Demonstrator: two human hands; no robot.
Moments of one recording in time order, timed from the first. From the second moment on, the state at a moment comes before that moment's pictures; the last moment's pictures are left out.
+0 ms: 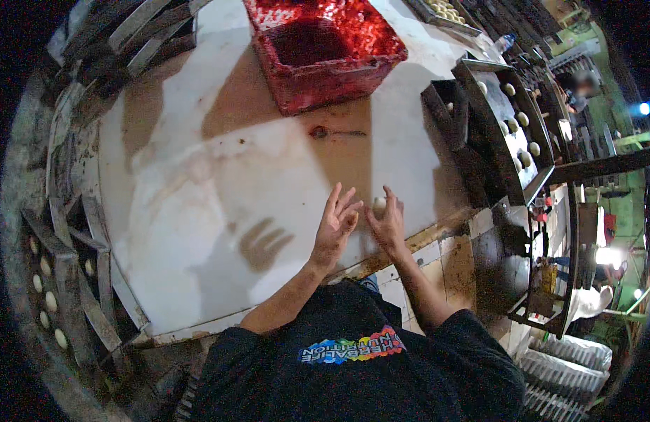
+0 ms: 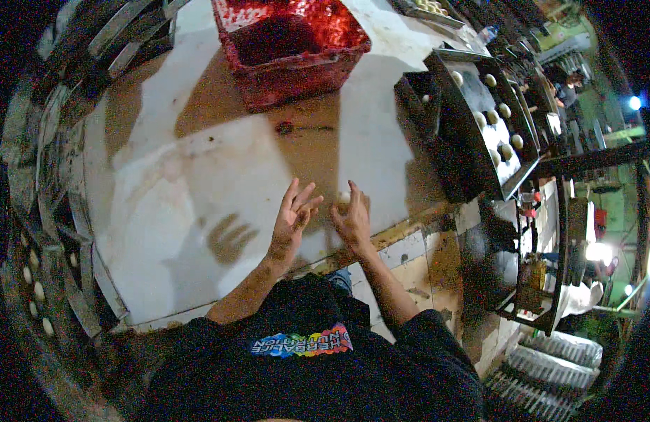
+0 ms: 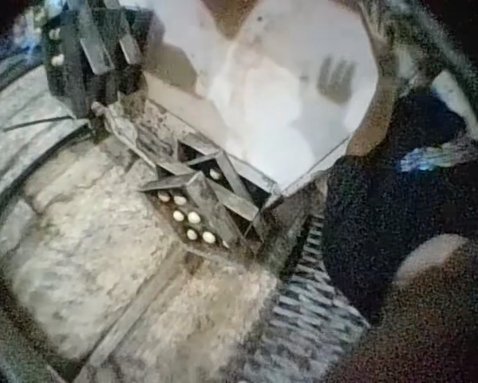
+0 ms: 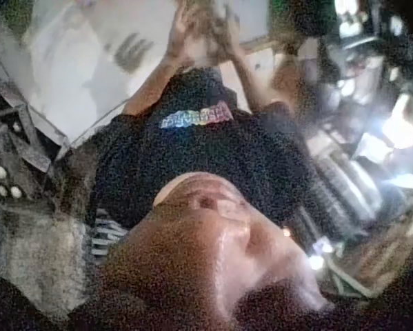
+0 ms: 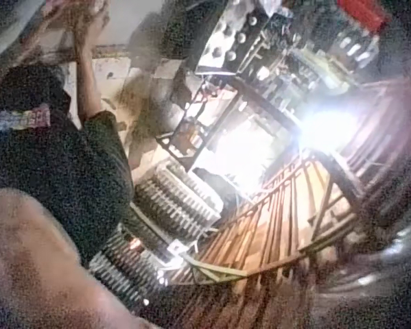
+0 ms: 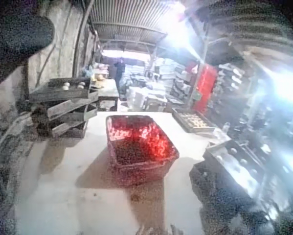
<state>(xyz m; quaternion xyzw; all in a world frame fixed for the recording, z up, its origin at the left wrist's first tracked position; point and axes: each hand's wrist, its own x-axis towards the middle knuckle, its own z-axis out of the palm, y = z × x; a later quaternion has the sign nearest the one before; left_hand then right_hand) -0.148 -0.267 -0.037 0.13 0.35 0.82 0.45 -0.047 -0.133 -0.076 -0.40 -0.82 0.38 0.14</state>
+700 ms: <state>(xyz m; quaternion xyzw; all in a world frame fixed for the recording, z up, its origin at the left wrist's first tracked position) -0.159 -0.275 -0.030 0.09 0.54 0.74 0.40 -0.060 -0.064 -0.093 -0.32 -0.90 0.13 0.27</state>
